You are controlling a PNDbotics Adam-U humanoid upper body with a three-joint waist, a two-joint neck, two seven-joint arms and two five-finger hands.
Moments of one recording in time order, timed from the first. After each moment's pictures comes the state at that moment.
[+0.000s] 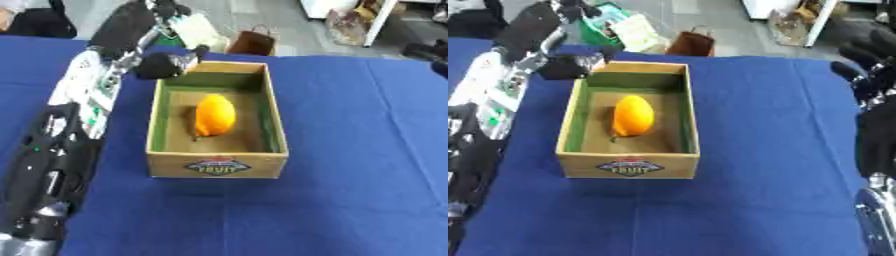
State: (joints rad) left arm -0.95 0.27 0.04 -1.35 -1.03 -0.20 -0.03; right arm -0.27 -0.30 -0.03 -1.99 -0.21 -0.26 -0.17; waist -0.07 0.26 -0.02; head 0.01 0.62
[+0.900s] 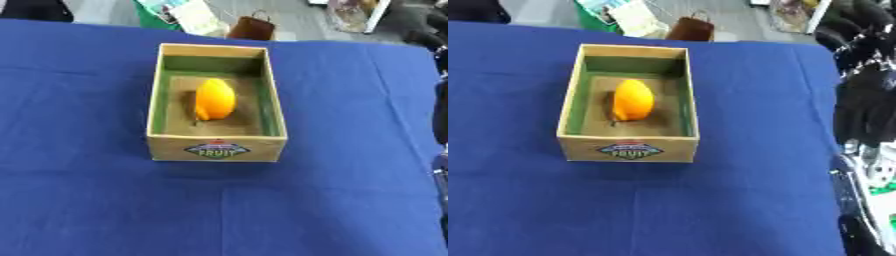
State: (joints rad) left arm -0.39 0.37 0.29 -1.97 -0.10 0.04 0.23; right arm -0.25 -0.31 -0.07 -1.99 -0.19 -0.28 -0.22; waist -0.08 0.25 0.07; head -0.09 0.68
